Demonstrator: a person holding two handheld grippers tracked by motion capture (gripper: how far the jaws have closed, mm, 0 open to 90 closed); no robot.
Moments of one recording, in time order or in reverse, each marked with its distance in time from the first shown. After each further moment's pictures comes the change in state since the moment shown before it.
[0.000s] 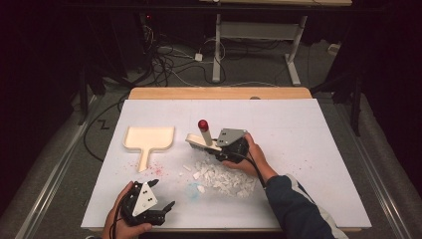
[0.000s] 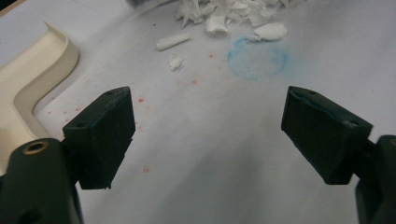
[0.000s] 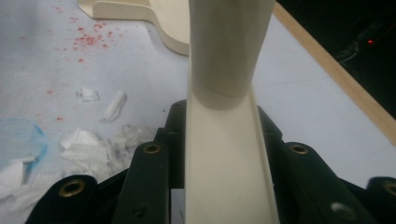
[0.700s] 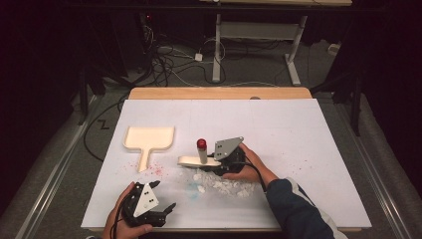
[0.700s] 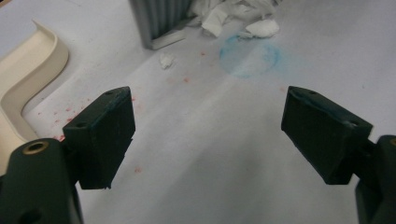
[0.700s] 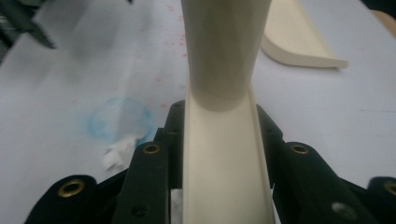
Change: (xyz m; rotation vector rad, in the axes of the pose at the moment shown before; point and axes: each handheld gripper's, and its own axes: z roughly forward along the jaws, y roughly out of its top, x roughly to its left) left arm -0.002 0.000 0.001 0.006 -0.014 0.015; right arm 0.017 -0.008 -0.007 -0.030 0.297 -0.100
